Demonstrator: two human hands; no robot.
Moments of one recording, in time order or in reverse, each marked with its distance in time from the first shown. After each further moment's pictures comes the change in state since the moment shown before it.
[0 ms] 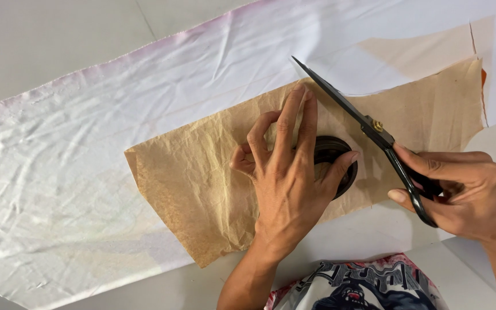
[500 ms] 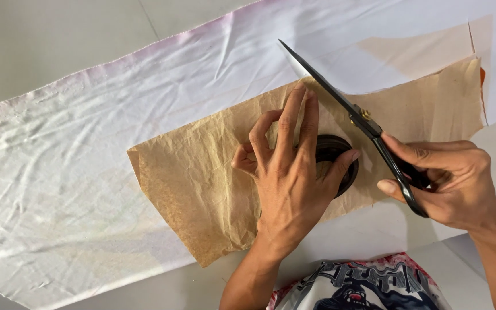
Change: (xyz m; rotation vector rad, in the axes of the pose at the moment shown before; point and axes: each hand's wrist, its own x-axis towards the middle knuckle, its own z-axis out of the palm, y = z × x) left_hand 0.000 -0.002 0.003 -0.110 0.076 0.077; right_hand 0.017 -0.016 0.012 0.138 0.022 0.017
